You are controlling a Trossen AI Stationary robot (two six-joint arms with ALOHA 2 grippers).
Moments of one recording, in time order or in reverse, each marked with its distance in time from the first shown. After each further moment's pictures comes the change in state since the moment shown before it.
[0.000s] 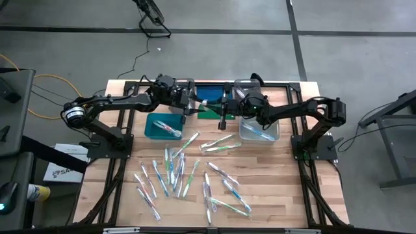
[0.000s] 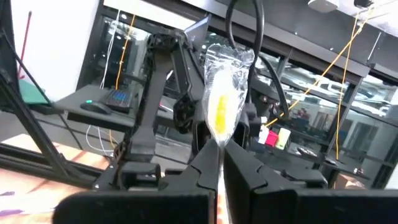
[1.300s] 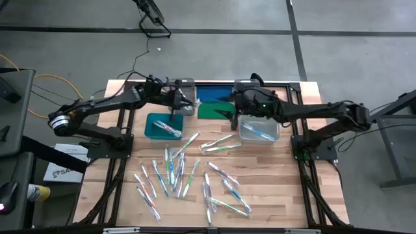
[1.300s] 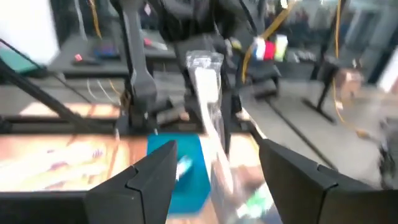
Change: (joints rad) left arm 0.069 -0.208 0.000 -0.498 -0.167 0.270; right arm 0.028 -0.309 0.000 -0.671 0.192 0.193
